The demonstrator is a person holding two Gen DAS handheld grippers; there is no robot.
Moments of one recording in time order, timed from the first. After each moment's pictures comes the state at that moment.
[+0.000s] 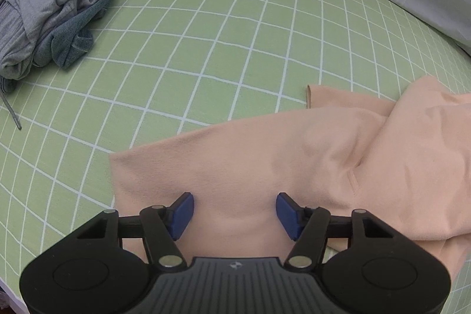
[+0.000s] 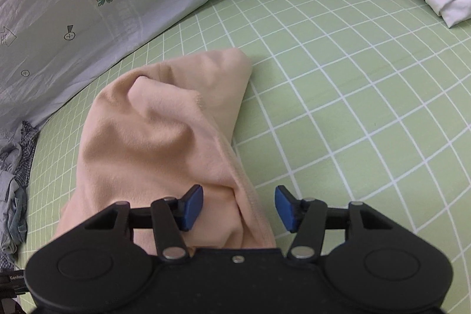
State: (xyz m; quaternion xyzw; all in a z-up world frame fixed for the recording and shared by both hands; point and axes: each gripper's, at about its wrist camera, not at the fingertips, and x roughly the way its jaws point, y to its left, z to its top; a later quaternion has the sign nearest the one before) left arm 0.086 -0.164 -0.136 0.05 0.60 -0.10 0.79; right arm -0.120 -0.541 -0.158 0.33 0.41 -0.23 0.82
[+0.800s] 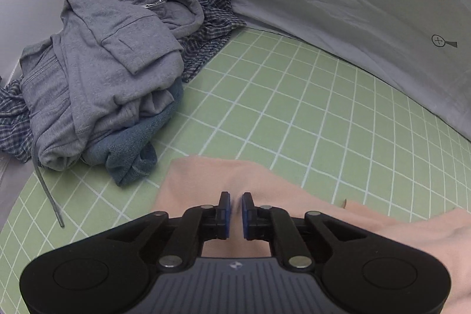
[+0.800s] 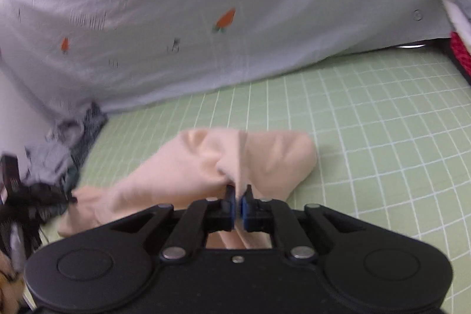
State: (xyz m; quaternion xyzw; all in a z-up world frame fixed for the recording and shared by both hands) left arm 0.191 -0.140 -0.100 0.01 0.49 -0.01 0.87; right arm -0.067 -0.501 -0.075 0.21 0.38 -0.13 0.89
